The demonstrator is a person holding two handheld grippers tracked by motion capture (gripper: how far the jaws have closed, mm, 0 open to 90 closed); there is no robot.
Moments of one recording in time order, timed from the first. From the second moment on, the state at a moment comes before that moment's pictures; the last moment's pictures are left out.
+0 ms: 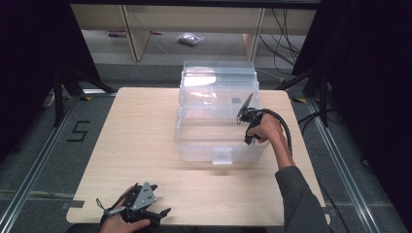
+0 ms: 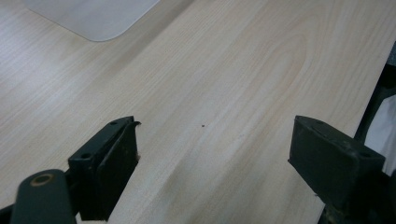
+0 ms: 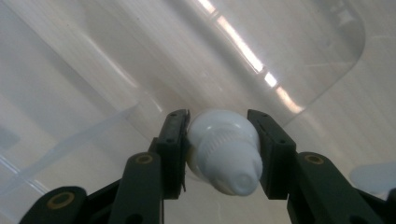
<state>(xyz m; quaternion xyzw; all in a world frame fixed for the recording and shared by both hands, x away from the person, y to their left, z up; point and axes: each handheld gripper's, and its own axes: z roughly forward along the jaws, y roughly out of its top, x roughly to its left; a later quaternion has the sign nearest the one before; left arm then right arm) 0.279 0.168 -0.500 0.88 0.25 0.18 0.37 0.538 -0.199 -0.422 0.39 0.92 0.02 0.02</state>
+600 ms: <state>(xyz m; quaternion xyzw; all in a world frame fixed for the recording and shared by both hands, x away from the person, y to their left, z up) 0.279 0.167 -0.500 0.87 0.26 0.17 0.37 0.543 -0.202 -0.440 0.40 0.92 0.02 0.01</state>
